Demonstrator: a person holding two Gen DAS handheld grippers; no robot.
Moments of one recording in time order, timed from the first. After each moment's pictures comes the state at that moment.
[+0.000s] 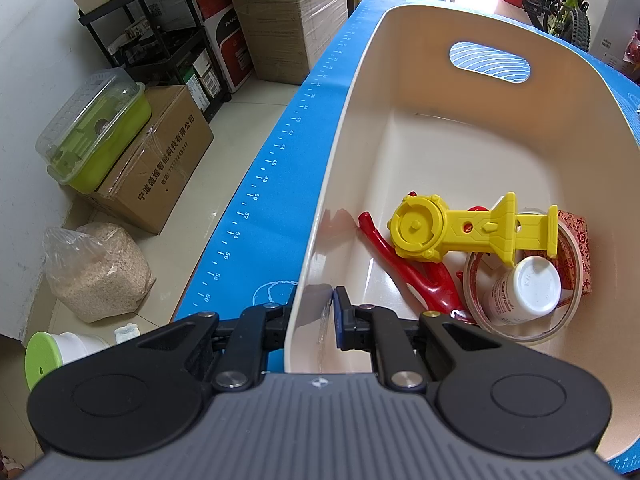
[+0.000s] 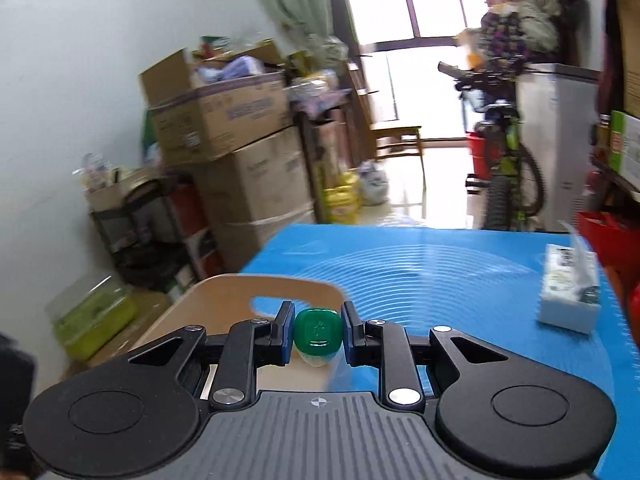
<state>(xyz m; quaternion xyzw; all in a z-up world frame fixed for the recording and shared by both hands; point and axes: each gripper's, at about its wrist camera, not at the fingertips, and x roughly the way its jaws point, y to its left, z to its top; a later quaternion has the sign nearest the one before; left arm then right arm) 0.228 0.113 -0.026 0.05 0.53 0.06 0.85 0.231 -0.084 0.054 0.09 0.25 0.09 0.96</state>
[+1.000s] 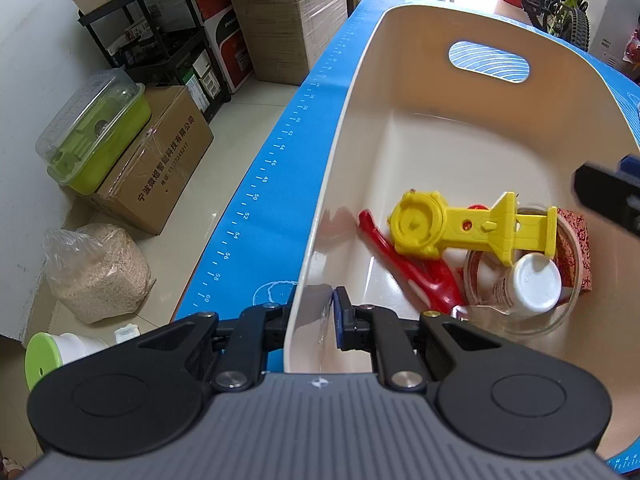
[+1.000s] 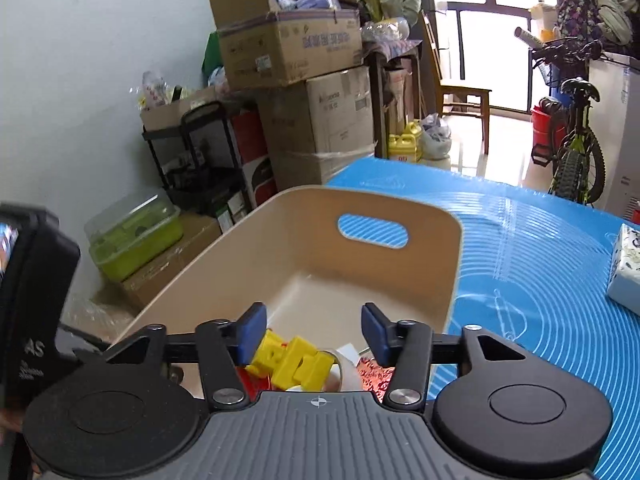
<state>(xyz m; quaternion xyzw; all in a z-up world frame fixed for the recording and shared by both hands) 0.229 0.109 -0.026 0.05 0.53 0.06 0.85 0.226 -0.019 0.024 0.04 0.32 0.17 0.93</state>
